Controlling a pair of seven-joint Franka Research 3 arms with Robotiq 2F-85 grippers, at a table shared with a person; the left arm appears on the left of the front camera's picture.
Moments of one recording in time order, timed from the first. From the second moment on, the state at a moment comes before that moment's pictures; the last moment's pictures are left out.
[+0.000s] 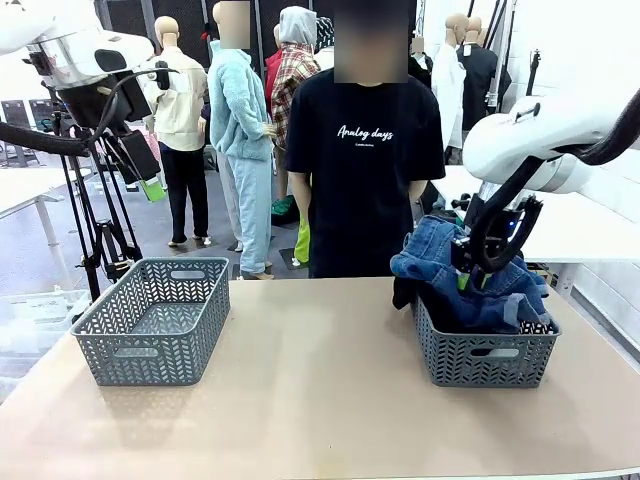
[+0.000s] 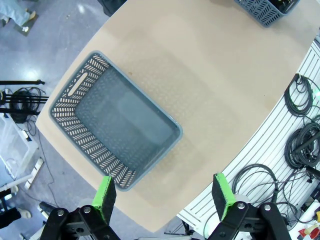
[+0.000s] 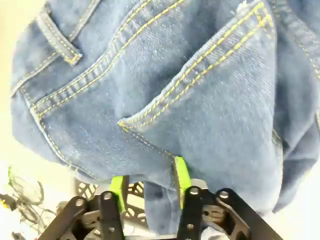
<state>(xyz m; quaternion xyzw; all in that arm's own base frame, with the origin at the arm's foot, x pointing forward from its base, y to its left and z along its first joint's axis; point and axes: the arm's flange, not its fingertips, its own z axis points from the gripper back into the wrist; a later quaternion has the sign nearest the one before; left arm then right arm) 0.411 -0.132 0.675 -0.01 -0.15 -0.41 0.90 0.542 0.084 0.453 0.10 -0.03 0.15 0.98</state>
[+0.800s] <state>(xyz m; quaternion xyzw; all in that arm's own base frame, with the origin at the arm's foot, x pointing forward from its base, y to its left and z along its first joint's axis) 0.411 -0.132 0.675 -0.01 -0.15 -0.41 0.90 0.532 0.066 0.480 0.11 -0.09 0.11 0.98</state>
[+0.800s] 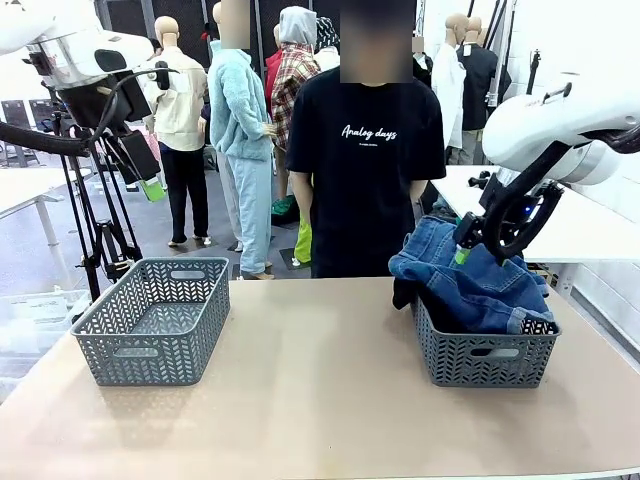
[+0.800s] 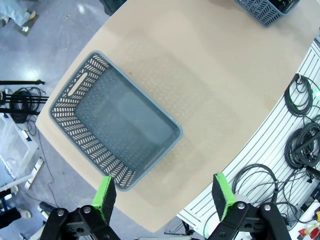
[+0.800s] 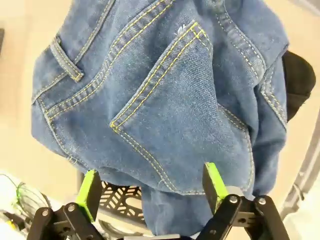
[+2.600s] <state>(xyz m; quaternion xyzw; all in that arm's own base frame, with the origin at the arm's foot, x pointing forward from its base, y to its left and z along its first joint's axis) 0.411 -0.132 0.675 -0.01 -0.15 -0.41 0.90 0.532 0.066 0.484 0.11 -0.09 0.11 0.98</state>
